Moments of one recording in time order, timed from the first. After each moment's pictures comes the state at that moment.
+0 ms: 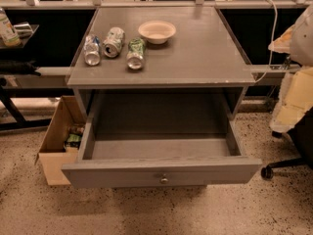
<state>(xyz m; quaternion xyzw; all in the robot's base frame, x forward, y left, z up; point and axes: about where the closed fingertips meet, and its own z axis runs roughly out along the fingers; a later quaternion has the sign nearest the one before) 0.438 -0.217 0.976 -0.60 0.78 -0.03 0.16</state>
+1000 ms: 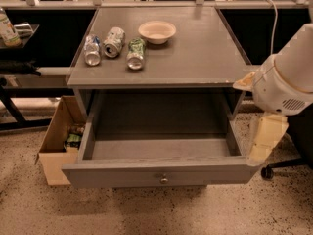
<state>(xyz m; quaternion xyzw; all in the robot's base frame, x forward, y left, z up) 0.429 -0.183 0.892 -0.67 0.73 0.01 0.15</state>
